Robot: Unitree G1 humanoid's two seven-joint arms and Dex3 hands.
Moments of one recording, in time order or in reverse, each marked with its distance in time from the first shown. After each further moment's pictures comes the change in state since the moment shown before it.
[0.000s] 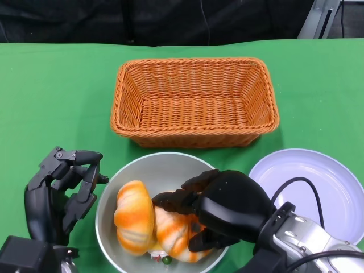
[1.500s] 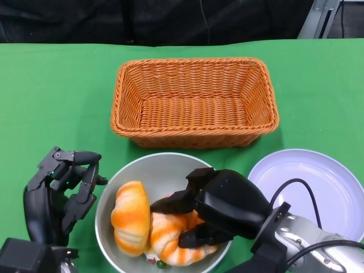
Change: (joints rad) left arm 0.000 -0.001 0.004 0.006 -0.010 -0.013 -0.013; right arm -0.079 0.037 0.022 0.275 0.133 -0.218 -0.234
